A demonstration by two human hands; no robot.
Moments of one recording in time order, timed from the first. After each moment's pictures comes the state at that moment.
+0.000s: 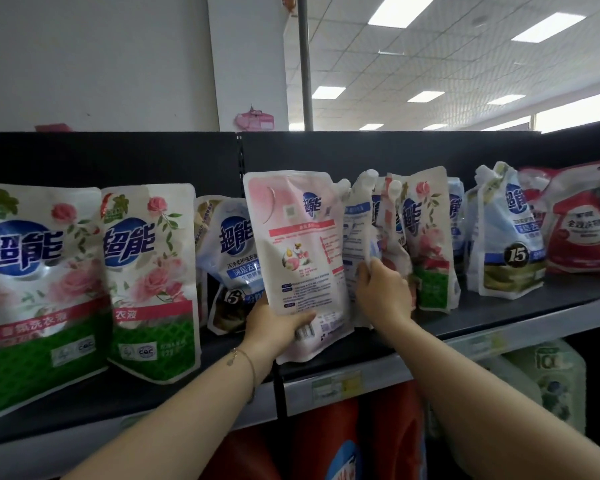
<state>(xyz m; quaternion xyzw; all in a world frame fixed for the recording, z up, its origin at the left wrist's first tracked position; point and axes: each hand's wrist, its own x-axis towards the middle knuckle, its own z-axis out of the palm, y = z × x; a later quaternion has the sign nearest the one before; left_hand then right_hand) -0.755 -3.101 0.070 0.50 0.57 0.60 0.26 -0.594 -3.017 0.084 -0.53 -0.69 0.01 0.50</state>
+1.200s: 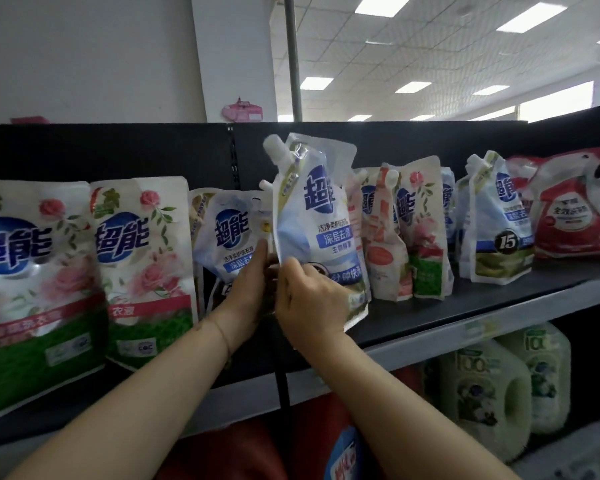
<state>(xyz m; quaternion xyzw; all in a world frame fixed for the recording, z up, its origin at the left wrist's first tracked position) -0.772 -3.100 0.113 0.48 0.39 0.66 0.44 -0.677 -3.096 0.082 -0.31 -0.67 -0.21 0.64</state>
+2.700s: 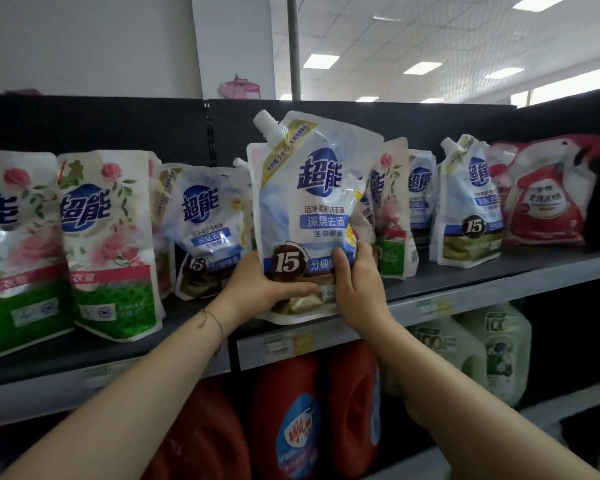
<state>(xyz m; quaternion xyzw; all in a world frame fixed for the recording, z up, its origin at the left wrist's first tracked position) -0.714 -3.122 0.087 0.69 0.46 0.53 0.17 -0.555 -3.054 0.049 -0.32 -0.70 0.17 0.62</state>
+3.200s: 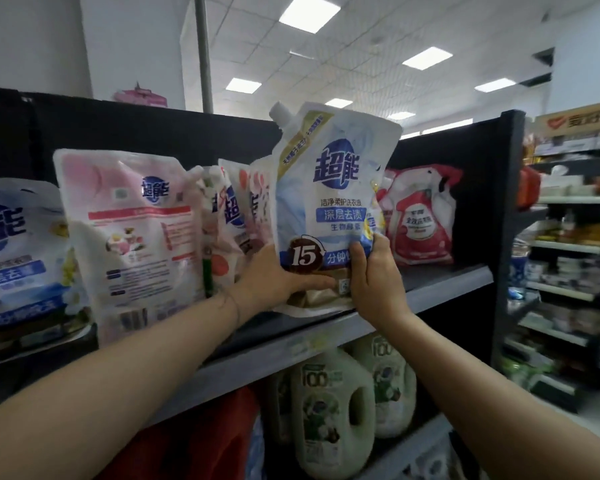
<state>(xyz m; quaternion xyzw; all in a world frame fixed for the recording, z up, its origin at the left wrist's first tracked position) -0.525 -2.996 0.109 0.76 0.38 0.48 0.21 -0.352 -2.973 0.072 -0.41 -0.65 -0.01 0.63</state>
